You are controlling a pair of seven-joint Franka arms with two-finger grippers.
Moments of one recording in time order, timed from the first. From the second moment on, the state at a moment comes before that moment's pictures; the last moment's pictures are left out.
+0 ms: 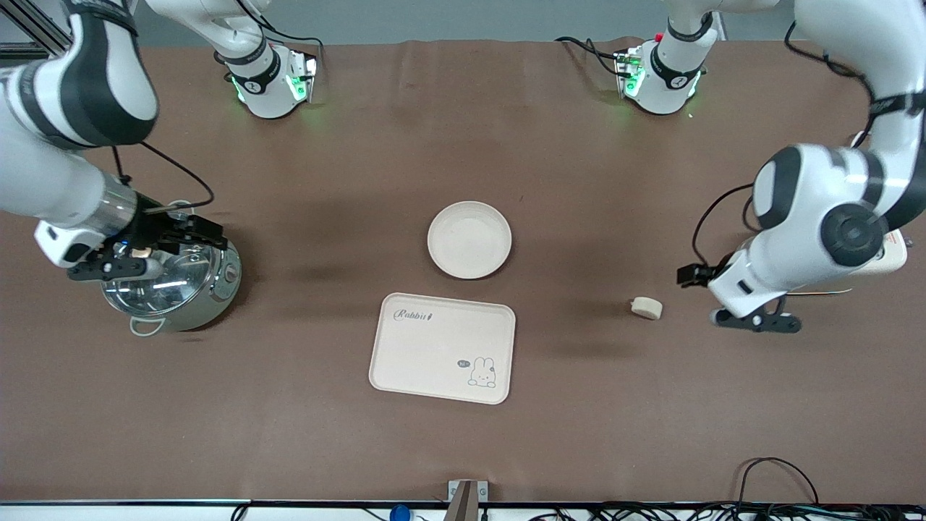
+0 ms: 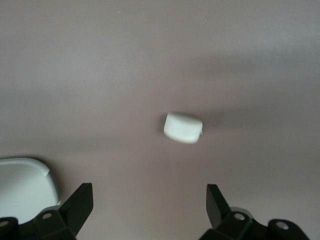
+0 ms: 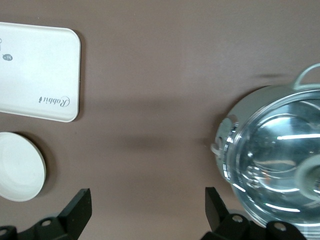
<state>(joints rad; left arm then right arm) -0.12 0.39 -0.04 -1.72 0.03 2.01 -0.04 0.09 0.10 0.01 -1.86 0.17 1.90 0.04</state>
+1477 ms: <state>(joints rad) -0.11 0.54 -0.13 -1.95 0.03 2.51 -0.10 0.72 0.38 0.01 -2.25 0.38 2.78 0.55</state>
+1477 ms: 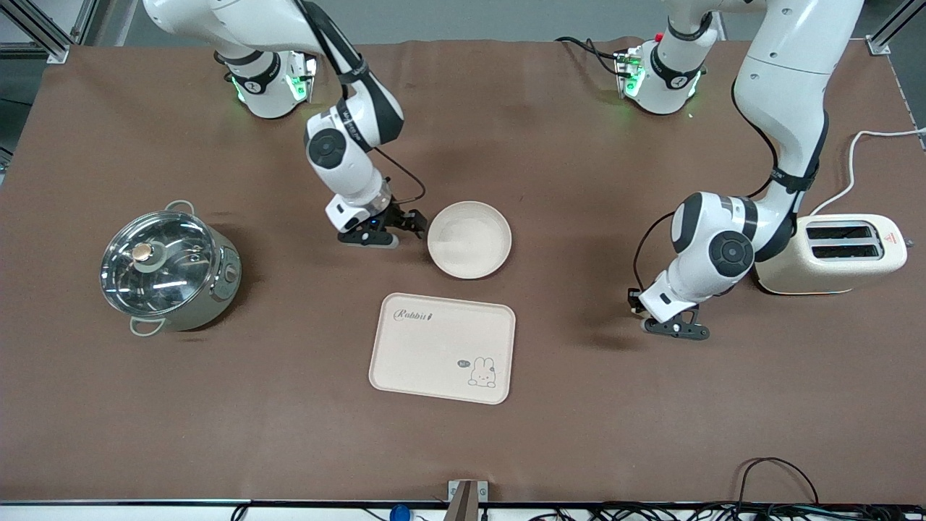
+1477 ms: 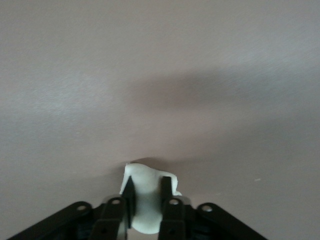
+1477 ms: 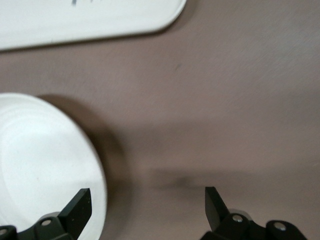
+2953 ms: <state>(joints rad) -0.34 0.71 -0.45 -1.66 0.02 2.34 -1.08 0.80 0.51 0.01 -2.12 0.38 2.83 0.58</state>
